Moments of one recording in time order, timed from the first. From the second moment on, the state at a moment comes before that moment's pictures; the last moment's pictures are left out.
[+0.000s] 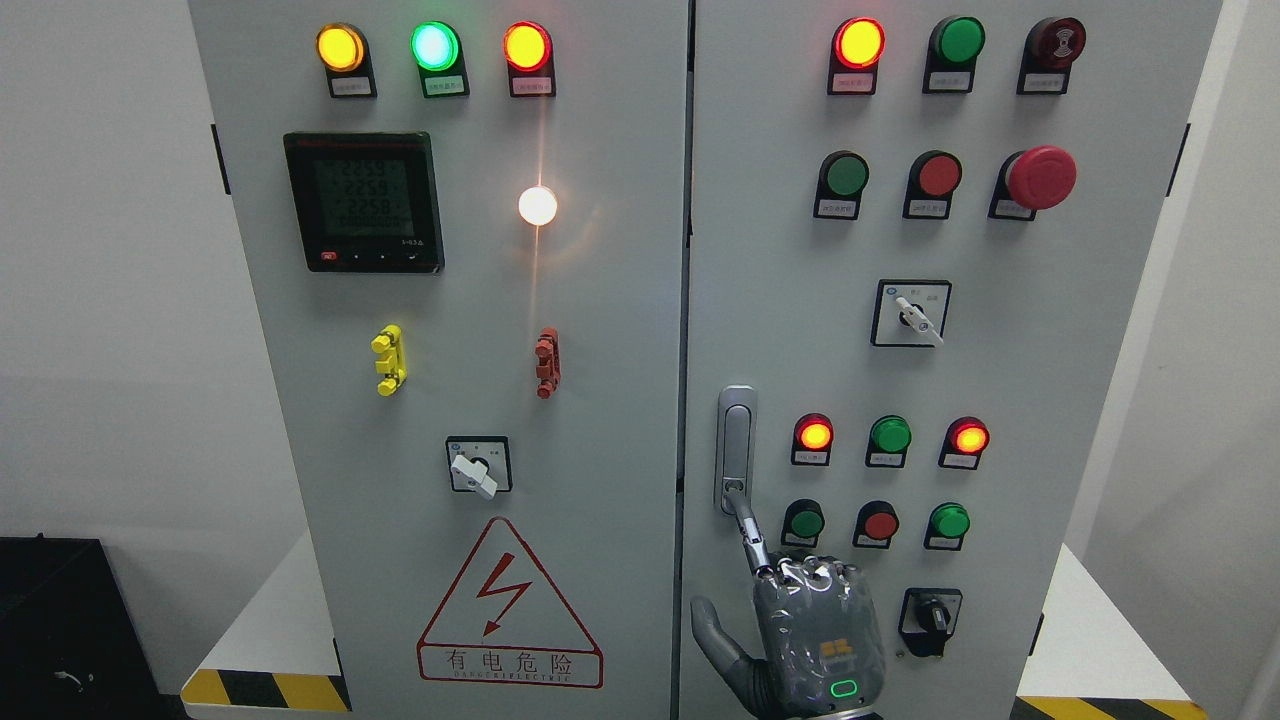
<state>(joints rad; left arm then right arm) 0.00 -0.10 -0.10 -0.07 0.07 -0.06 0.01 -0.29 0.10 0.23 -1.61 1.52 0.04 -0.32</state>
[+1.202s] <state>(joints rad) 0.00 -0.10 -0.10 -0.07 0.07 -0.06 0.01 -0.28 0.10 0.23 -1.58 1.52 0.04 -0.32</state>
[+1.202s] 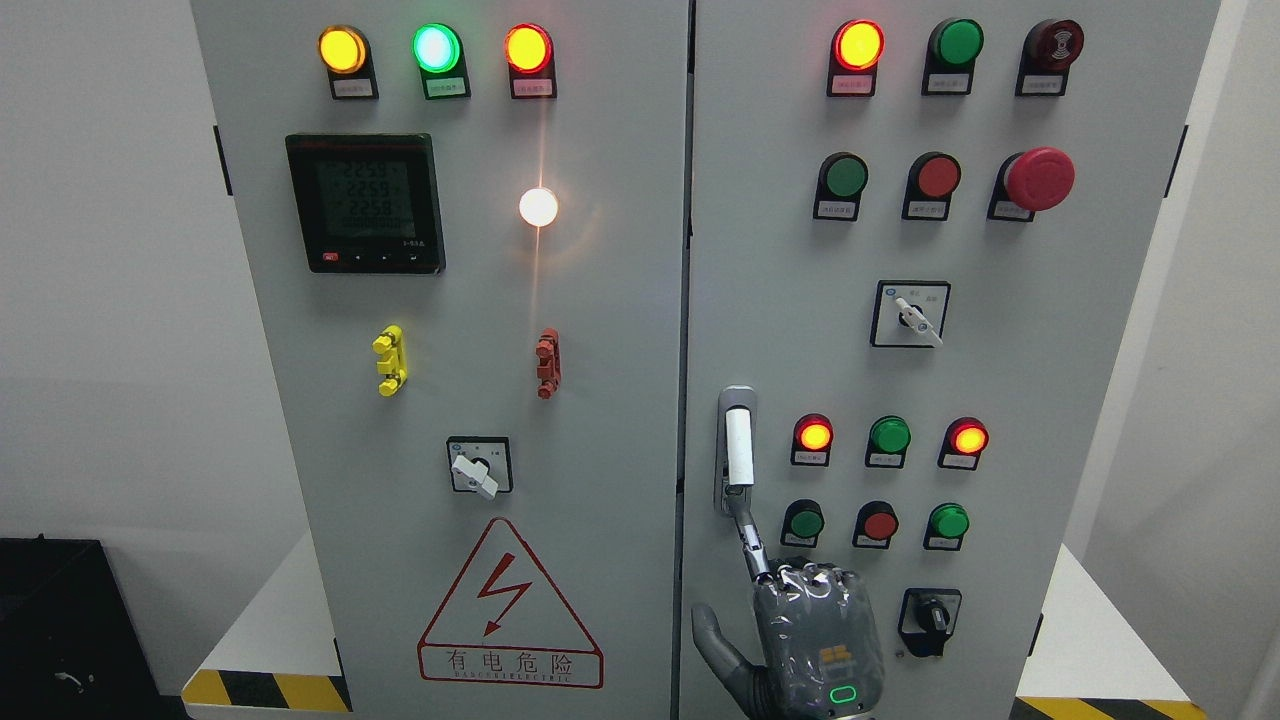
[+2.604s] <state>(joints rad) 0.00 -0.10 -0.10 -0.07 0.07 -0.06 0.01 -0.26 0.10 0.23 -1.60 1.51 0.04 -0.32</state>
